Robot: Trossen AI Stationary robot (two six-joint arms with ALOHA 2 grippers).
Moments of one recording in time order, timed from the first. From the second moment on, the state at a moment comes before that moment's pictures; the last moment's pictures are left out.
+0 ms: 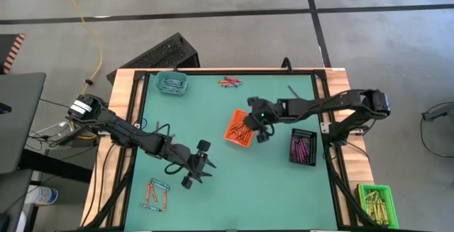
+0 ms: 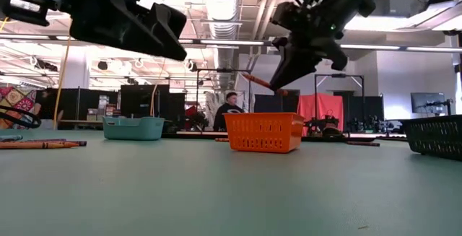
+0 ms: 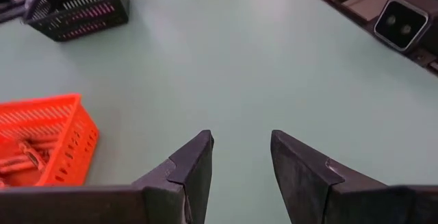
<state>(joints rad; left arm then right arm) -0.37 1.47 0.66 0.35 -0.07 0.17 -0.08 1.49 0.94 -0.25 0.08 -0.49</state>
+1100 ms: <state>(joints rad) -0.37 1.47 0.66 0.36 -0.07 0.12 -0.05 1.49 0.94 -0.29 0.10 -0.69</state>
